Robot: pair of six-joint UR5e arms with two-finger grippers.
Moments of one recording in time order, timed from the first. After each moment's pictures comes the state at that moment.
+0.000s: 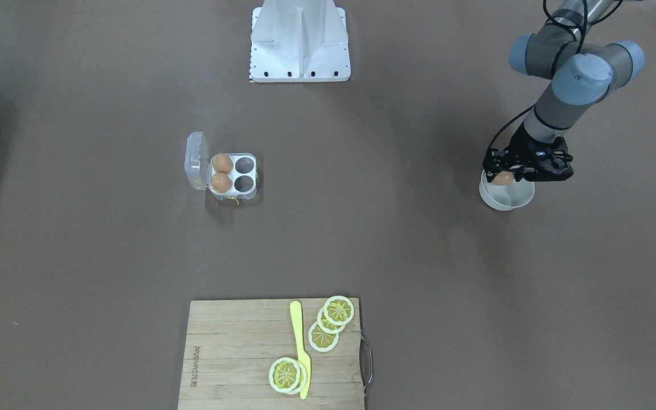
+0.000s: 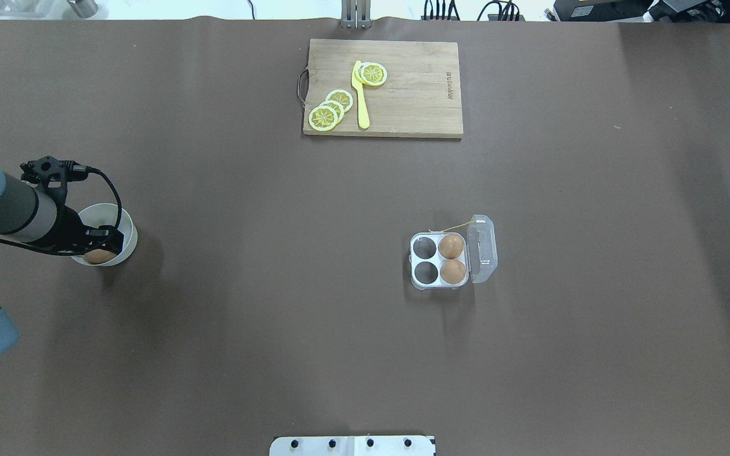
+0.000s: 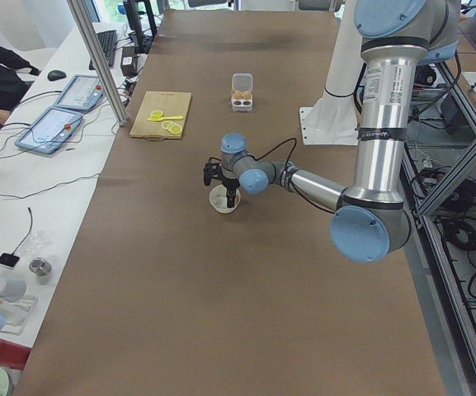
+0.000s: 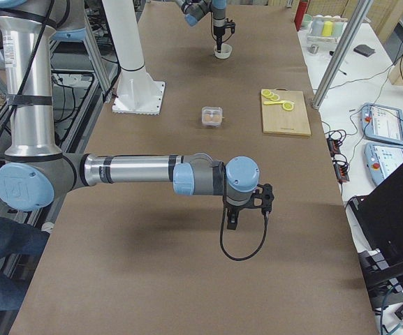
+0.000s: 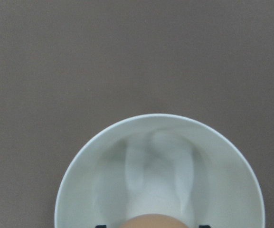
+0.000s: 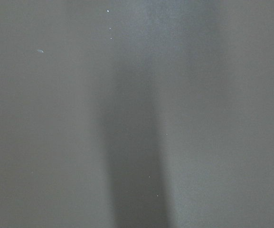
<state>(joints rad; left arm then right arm) -0.76 -1.63 -1.75 -2.03 -2.03 -1.01 1.58 -1.57 1.64 -1.59 2.51 0.11</state>
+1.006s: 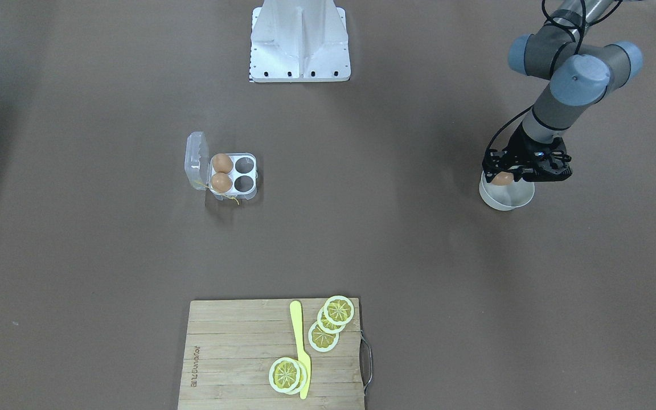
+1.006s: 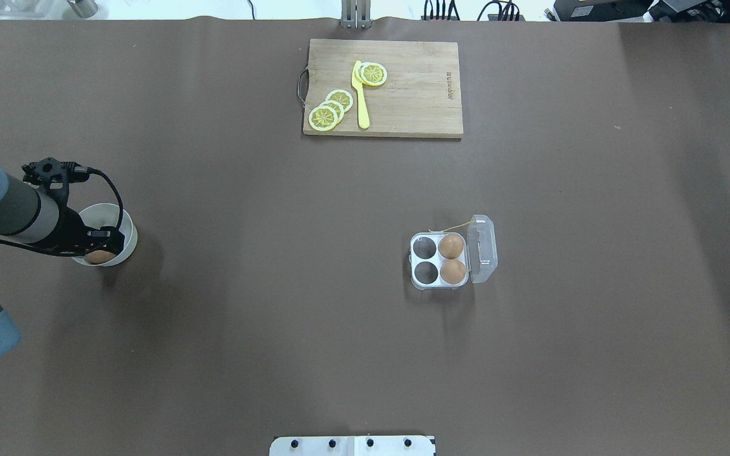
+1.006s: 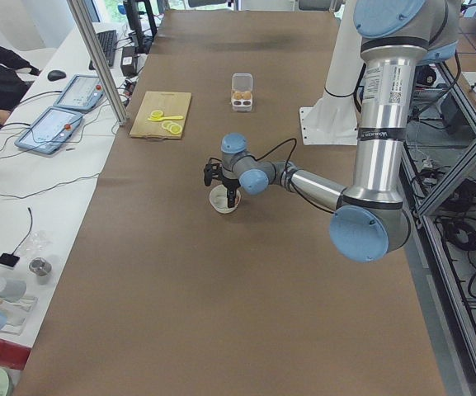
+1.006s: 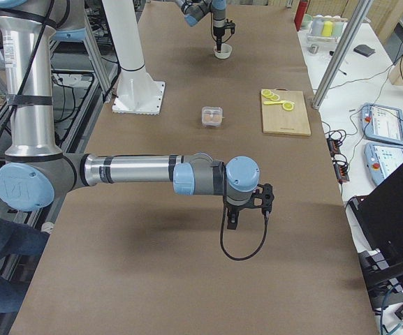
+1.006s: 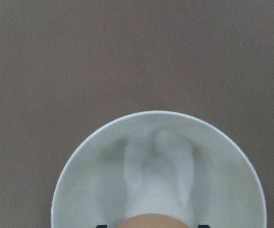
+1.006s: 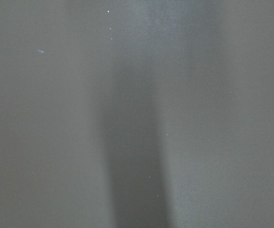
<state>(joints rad) -0.75 -1.63 -1.75 -2.03 -2.02 -1.03 1.58 -1.57 1.64 -1.59 2.51 0.11</state>
